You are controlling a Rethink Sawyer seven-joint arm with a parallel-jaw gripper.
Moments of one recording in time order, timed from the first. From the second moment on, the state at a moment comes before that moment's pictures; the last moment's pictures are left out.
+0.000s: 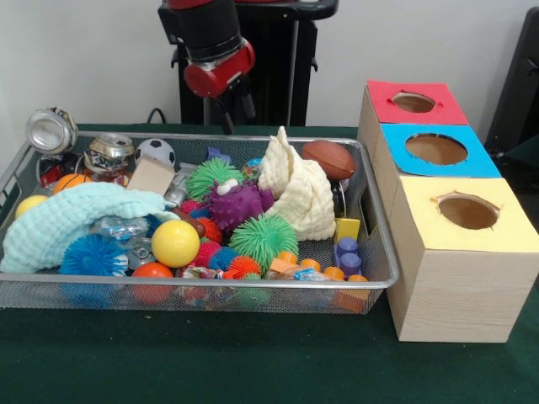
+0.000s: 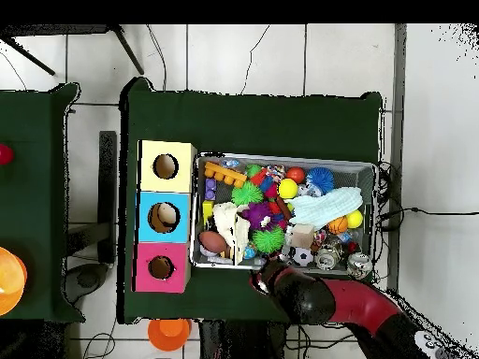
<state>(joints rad) -0.95 -0.67 0.50 2.19 -0.44 0.28 0.67</state>
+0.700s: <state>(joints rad) -1.01 -0.60 0.59 2.27 -0.44 0.06 0.67</state>
